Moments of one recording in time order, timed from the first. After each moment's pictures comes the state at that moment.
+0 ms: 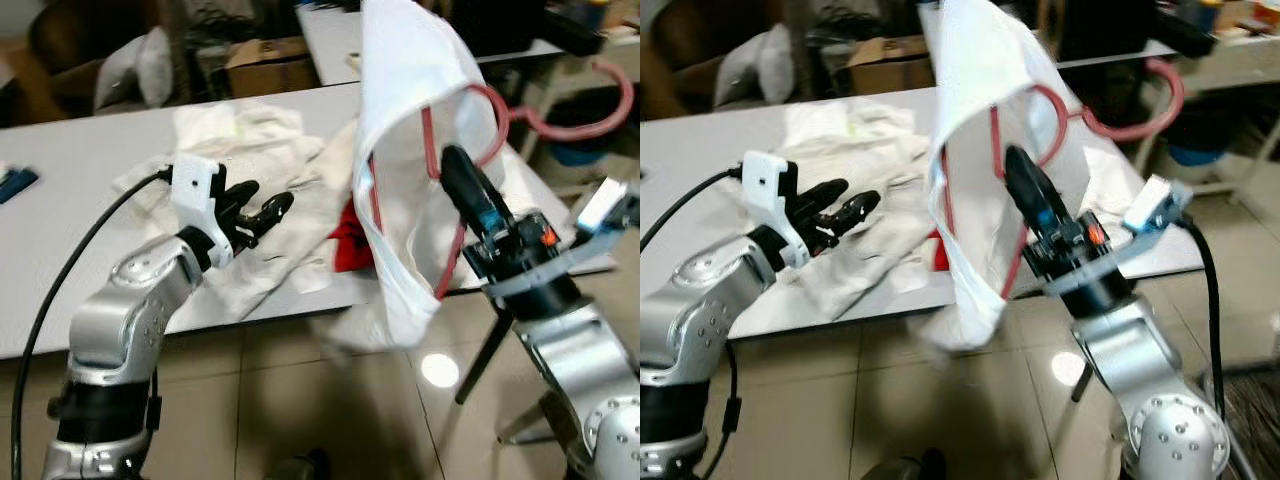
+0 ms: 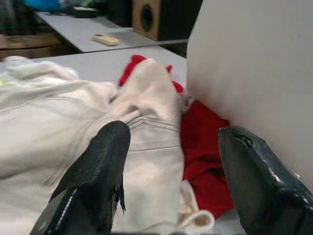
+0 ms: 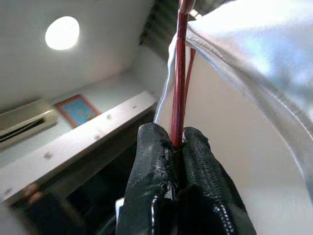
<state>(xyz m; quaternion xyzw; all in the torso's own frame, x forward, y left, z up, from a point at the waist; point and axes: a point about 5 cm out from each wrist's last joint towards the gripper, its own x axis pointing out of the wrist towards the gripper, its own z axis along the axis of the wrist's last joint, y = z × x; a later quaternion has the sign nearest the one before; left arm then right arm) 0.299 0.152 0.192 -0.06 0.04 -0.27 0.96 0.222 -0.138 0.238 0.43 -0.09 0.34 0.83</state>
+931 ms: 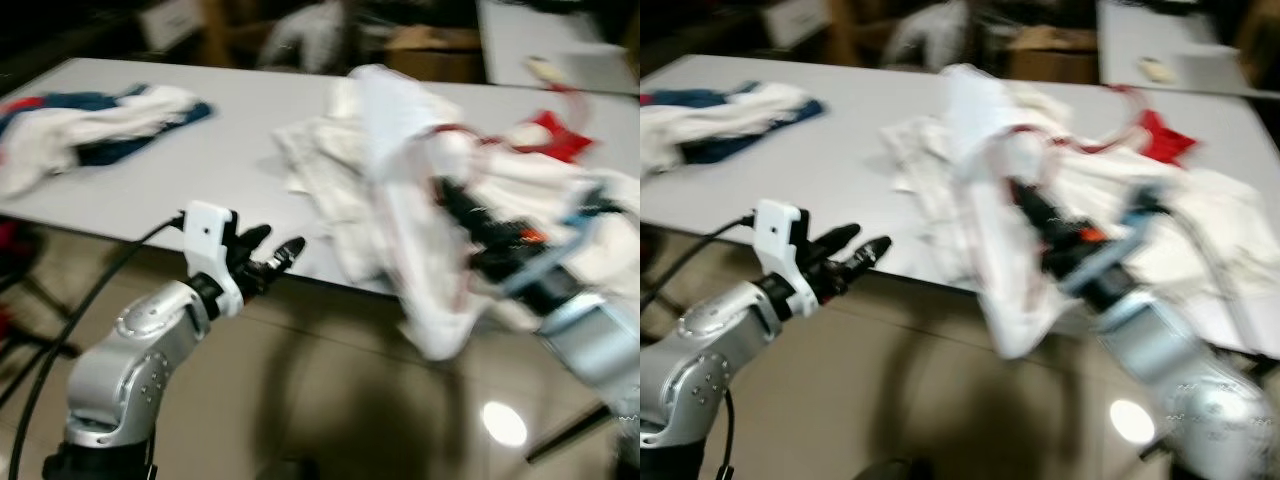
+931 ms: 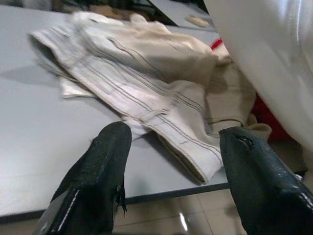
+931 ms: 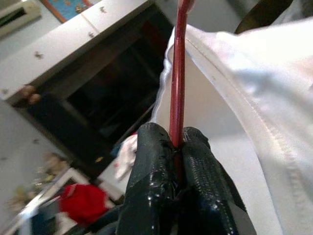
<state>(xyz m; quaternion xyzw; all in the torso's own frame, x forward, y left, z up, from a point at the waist) 0.263 0.139 0.167 -0.08 0.09 -0.29 0.95 0.236 -0.182 0.225 0.34 0.00 0.24 0.91</state>
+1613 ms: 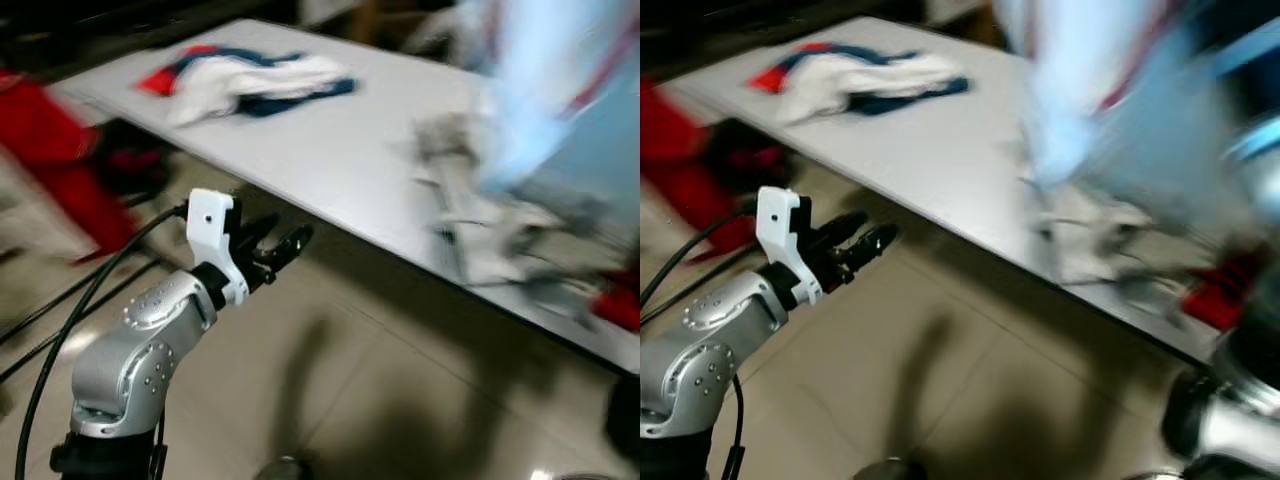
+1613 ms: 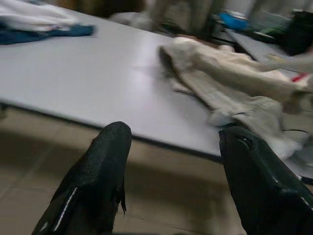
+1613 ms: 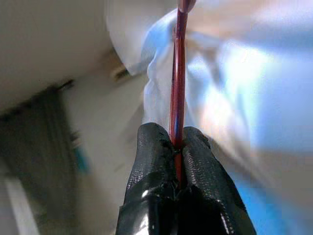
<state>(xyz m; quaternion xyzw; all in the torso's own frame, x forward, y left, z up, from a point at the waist) 0.267 0.134 0.176 -0.10 0.07 -0.30 0.95 0.242 -0.171 0.362 0.37 -0.17 0.36 0.84</state>
